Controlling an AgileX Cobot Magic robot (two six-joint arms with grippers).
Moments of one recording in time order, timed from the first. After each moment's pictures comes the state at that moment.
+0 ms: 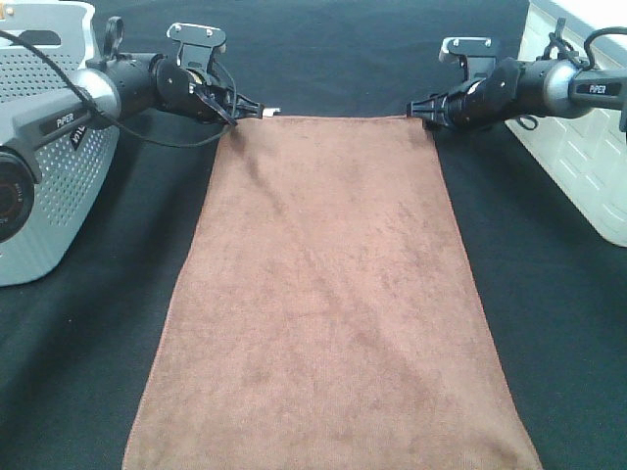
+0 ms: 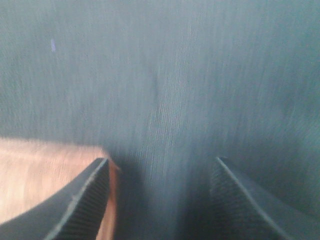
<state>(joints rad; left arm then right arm) -0.24 2.80 -2.46 -0.11 0.31 0.13 0.11 2.64 -2.08 0.13 0.16 -0.09</state>
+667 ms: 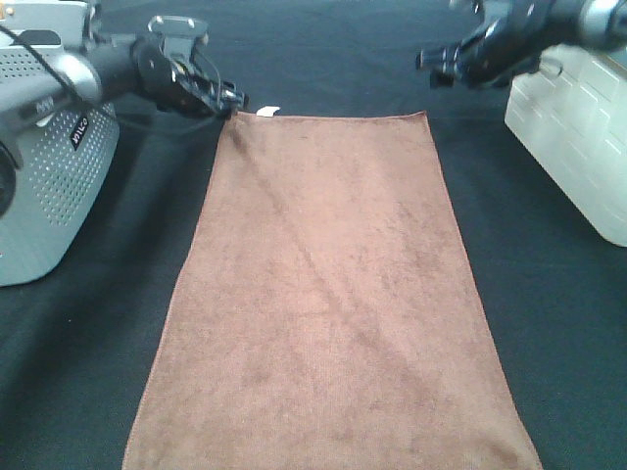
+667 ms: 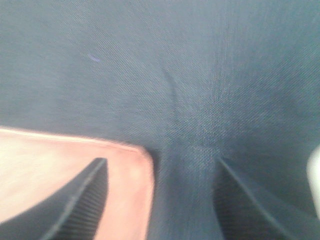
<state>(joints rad) -0.21 2.73 -2.46 -0.11 0.46 0.08 0.11 2.44 -2.08 0.13 0.43 -0.09</state>
